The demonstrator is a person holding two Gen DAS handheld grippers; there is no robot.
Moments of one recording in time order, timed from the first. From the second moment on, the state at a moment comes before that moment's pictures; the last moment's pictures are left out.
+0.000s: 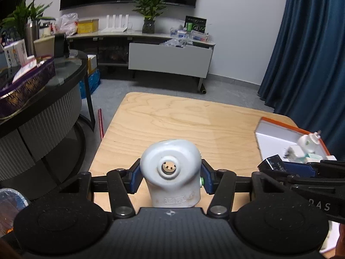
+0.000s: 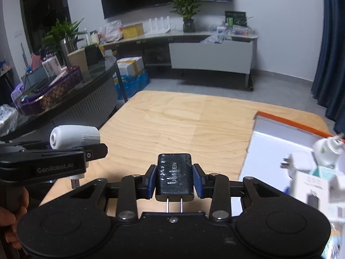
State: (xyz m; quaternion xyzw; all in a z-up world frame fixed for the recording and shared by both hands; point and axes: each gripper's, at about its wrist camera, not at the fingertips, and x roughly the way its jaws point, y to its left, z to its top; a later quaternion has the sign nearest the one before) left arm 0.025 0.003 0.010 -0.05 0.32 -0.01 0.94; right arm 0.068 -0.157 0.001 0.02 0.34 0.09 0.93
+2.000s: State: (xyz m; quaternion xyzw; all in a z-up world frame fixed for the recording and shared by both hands) left arm -0.061 -0.050 0.017 -0.02 0.29 -0.07 0.96; right arm -0.065 -0.198 0.017 0.07 0.26 0.04 0.96
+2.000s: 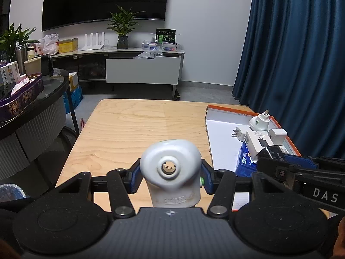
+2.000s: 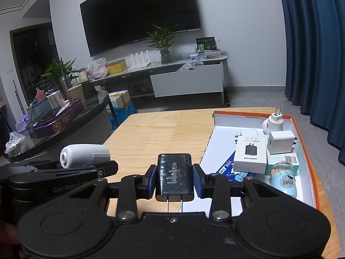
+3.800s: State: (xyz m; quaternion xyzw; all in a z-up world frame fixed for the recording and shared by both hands) left arm -0.040 -0.097 0.017 0.00 0.30 -0.14 0.94; right arm -0.069 -0.257 0.017 0.11 0.26 -0.03 0.96
